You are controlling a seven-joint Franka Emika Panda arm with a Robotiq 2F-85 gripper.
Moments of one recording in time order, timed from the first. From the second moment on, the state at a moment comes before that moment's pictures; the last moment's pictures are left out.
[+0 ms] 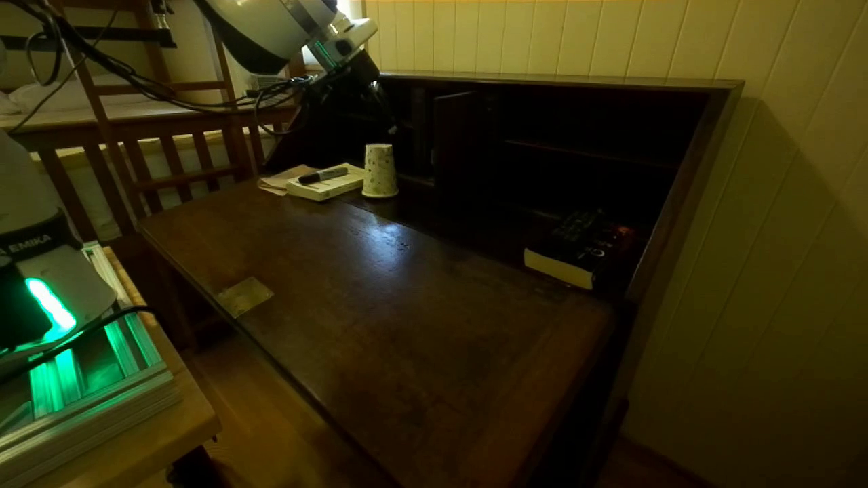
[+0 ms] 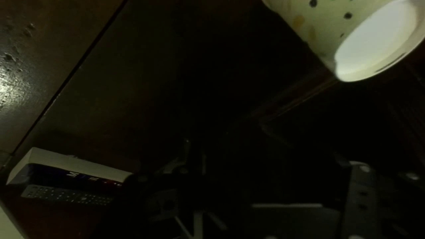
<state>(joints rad) -0.34 0.06 0.12 -2.39 -1.20 2.92 1.67</state>
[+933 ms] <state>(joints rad) -0.34 0.16 0.10 -2.34 -1.20 3.02 1.77</state>
